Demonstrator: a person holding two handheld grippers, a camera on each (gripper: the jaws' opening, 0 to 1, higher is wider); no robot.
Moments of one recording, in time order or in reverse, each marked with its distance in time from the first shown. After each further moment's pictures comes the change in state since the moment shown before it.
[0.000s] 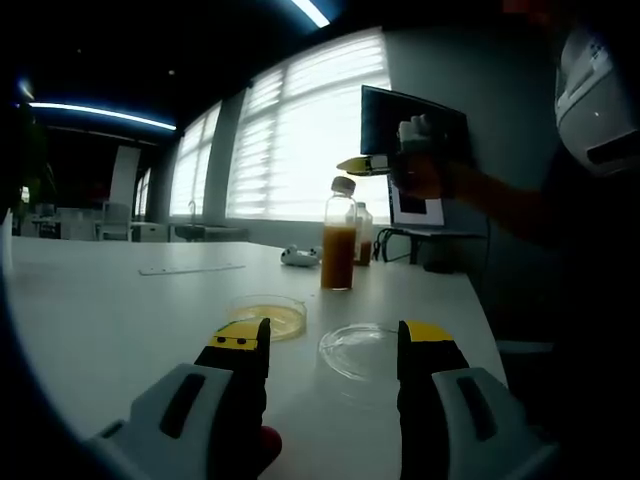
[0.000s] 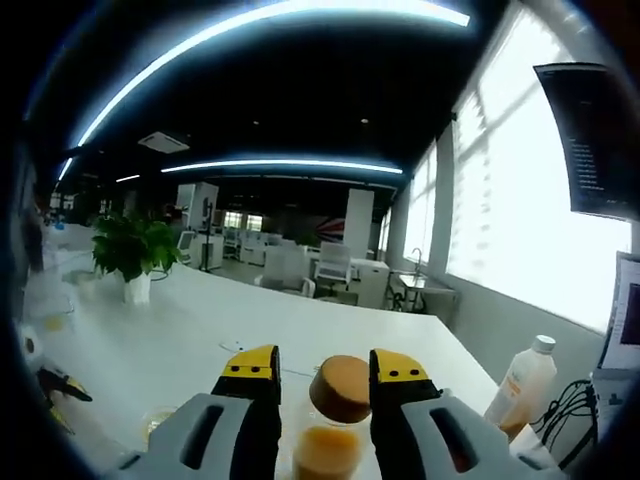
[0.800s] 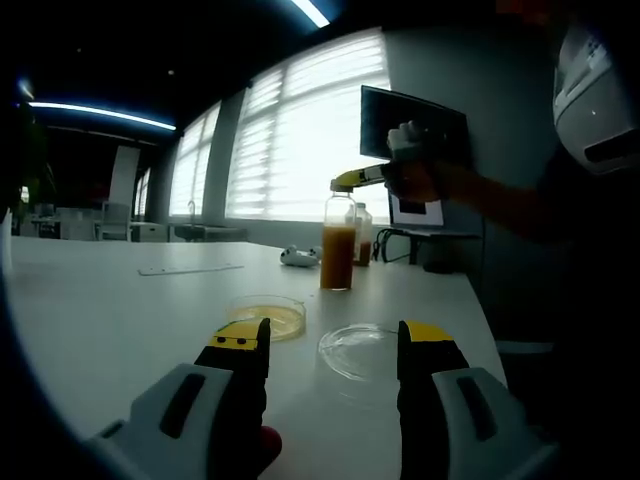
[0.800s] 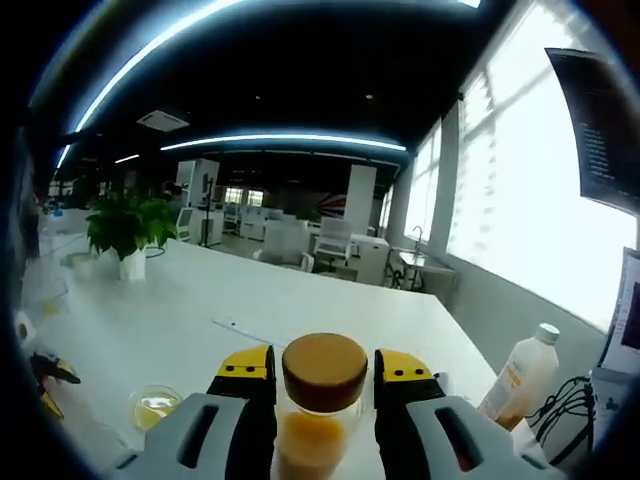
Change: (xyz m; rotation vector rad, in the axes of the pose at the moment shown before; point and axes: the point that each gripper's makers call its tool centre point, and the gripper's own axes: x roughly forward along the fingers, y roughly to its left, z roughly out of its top) left arm 0.000 0.001 0.000 -0.001 -0.002 -0.001; right arm 0.017 -0.014 -0.020 -0.020 0.092 -0.012
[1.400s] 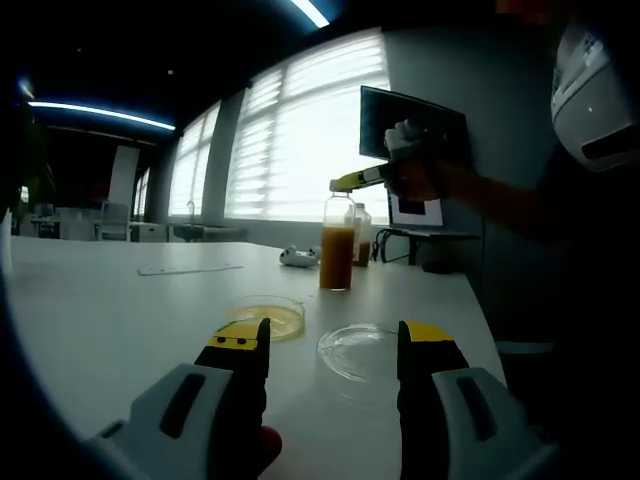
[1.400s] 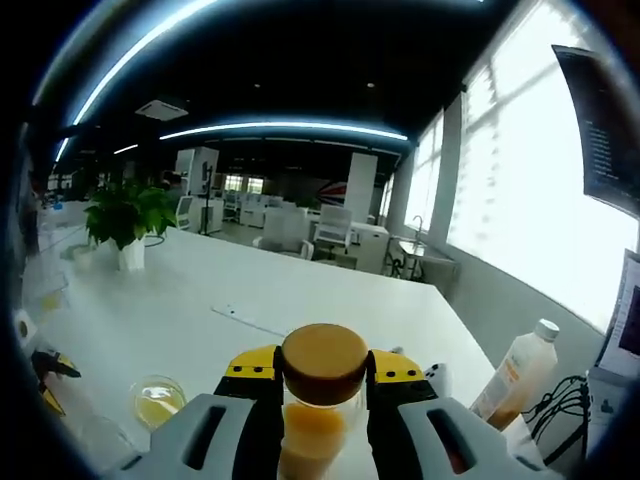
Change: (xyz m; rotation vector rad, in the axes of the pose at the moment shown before) left arm 0.000 0.000 0.000 0.000 -0.001 -0.002; right arm 0.004 0.002 -0.011 -0.018 0.079 0.015
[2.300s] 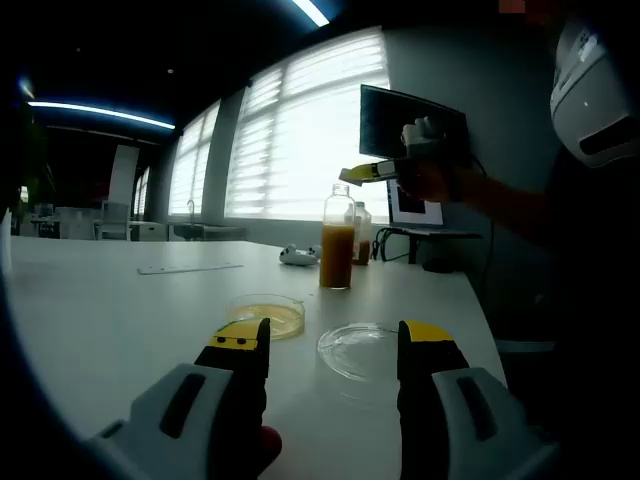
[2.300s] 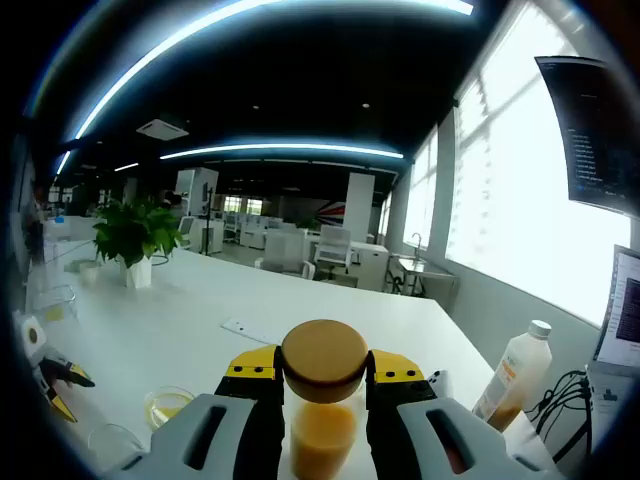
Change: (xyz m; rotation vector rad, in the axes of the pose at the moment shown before) left arm 0.001 -0.003 -0.001 0.001 0.006 -0.002; right arm -0.024 0.008 0.012 0.025 -0.089 -0.001
